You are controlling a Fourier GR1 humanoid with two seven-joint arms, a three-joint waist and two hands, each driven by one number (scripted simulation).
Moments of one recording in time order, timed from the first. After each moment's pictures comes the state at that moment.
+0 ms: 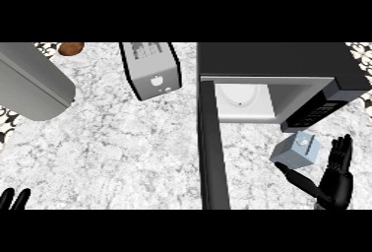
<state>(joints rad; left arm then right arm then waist) 0.72 0.01 -0.06 -2.36 0.17 -0.22 -0.22 0.02 -0.09 -0.20 -1.14 -0.15 -0.34 -0.77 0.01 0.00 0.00</state>
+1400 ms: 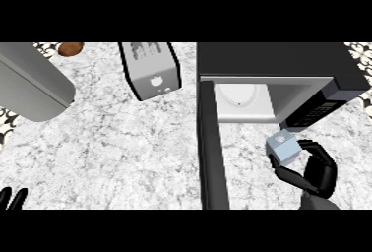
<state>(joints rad) 0.70 0.02 0.00 -2.33 0.22 -0.26 -0.22 -0.12 -0.09 -0.23 -0.92 -0.18 -0.12 -1.02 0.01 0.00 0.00</state>
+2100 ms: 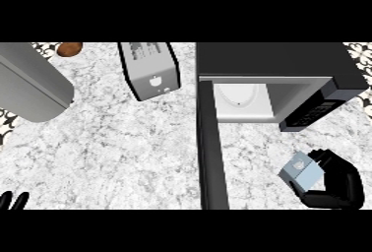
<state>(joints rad) 0.73 0.01 -0.03 -2.35 0.23 -0.27 -0.22 0.01 -0.25 -0.12 -1.09 -0.21 0.23 -0.88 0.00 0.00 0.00</state>
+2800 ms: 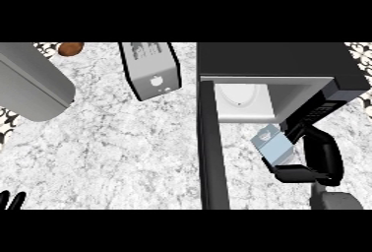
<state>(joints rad) 0.72 0.01 0.04 -2.30 0.27 -0.31 -0.23 -0.07 -0.18 -0.01 -1.40 -0.09 0.03 -0.56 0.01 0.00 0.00</state>
